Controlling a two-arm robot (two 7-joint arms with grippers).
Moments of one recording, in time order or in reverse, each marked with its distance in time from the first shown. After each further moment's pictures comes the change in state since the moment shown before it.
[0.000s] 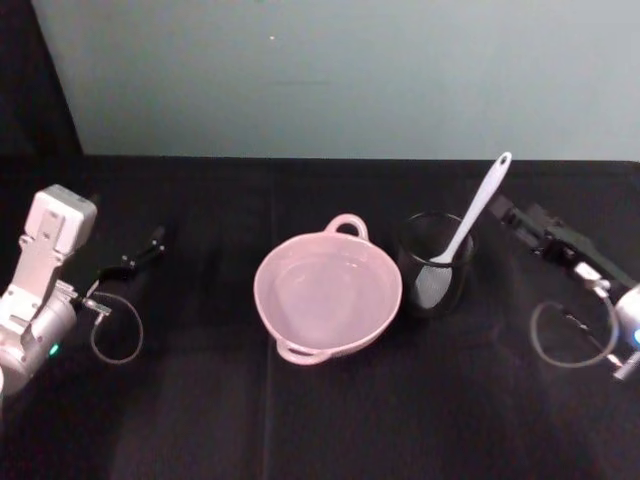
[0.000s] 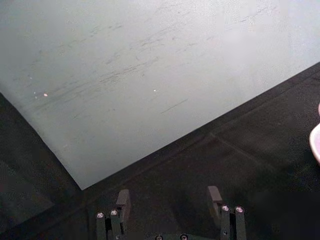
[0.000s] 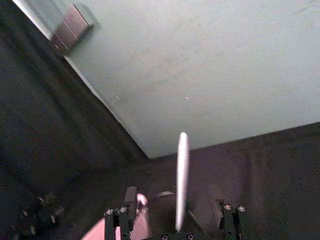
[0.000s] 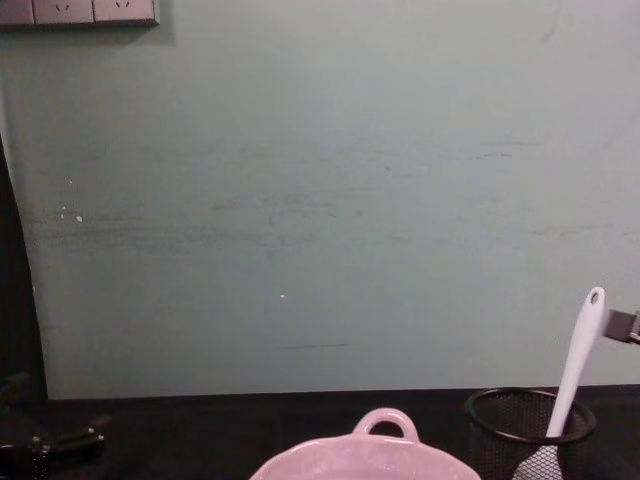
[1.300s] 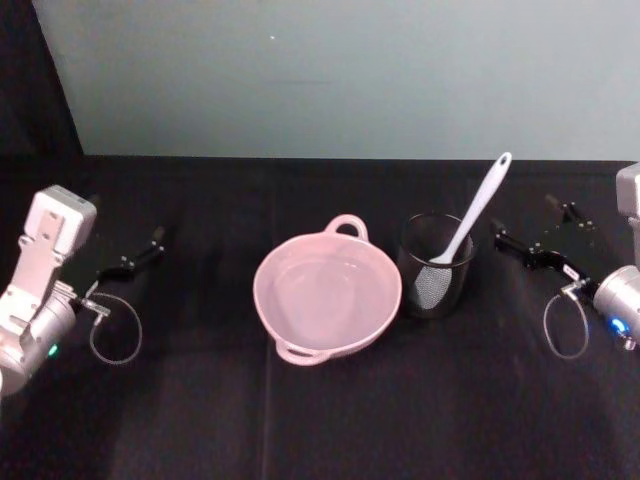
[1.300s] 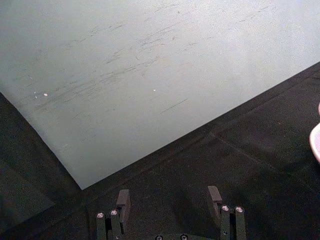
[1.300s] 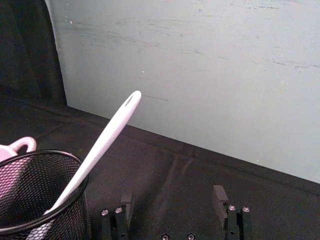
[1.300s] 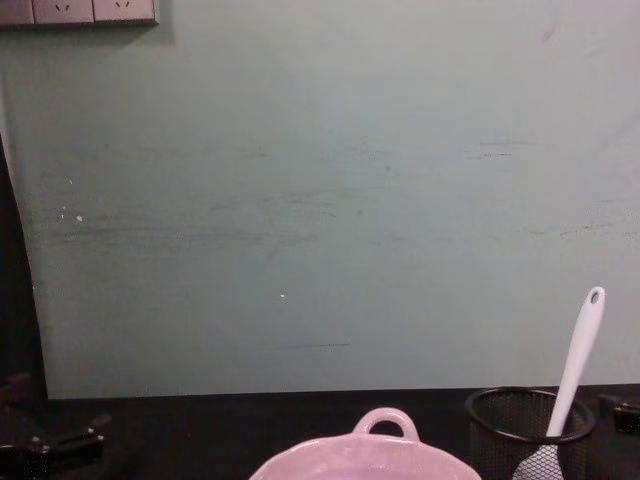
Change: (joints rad) left arm 0.000 0.000 0.000 0.000 0.000 0.000 0.000; right arm 0.251 0.015 -0.215 0.346 -0.539 -0.256 -0.084
